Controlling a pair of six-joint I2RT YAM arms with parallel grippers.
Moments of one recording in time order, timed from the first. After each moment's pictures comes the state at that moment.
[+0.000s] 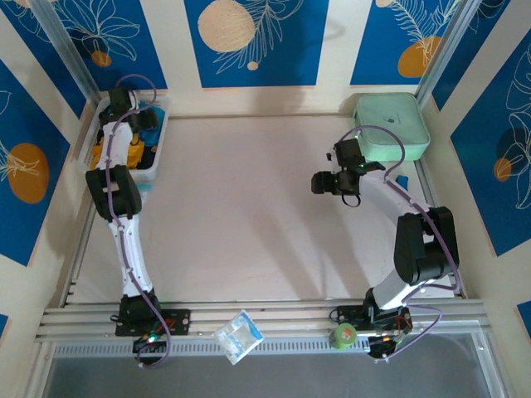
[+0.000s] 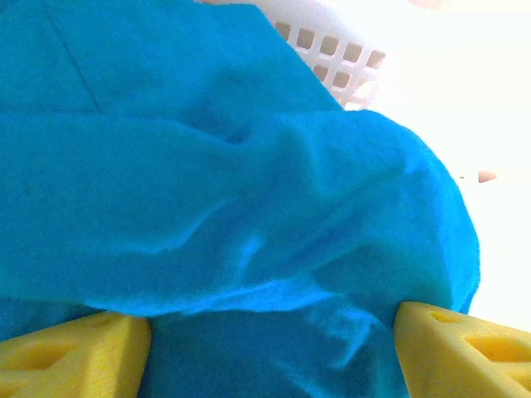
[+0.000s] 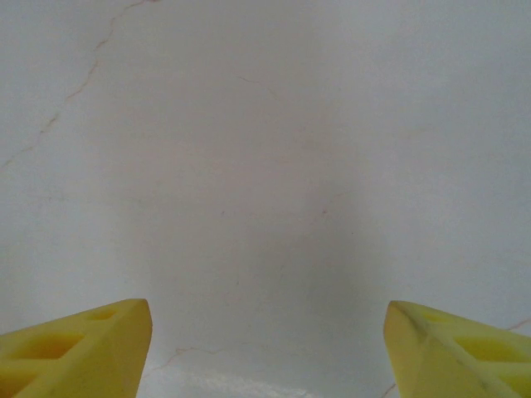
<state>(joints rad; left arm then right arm) 0.19 2.52 2.40 -0.63 0.07 -0.11 0.23 1.59 1.11 -0.58 -0.08 0.20</state>
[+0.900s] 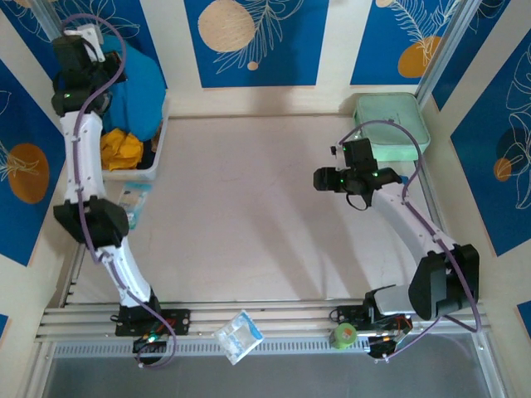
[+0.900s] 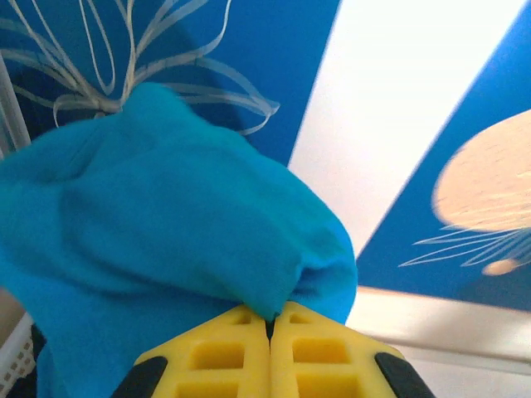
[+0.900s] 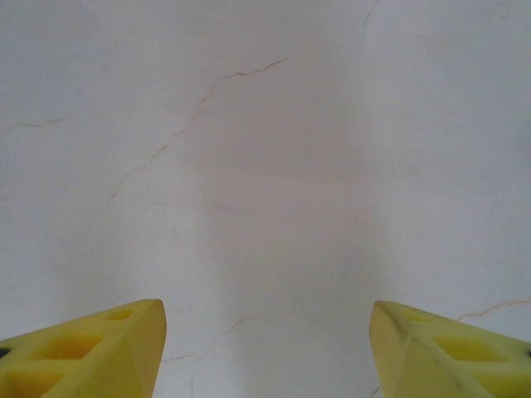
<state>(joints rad) 0.16 1.92 2.31 -0.63 0.19 -0.18 0.26 1.33 1.08 -0.62 -0.10 0.23</state>
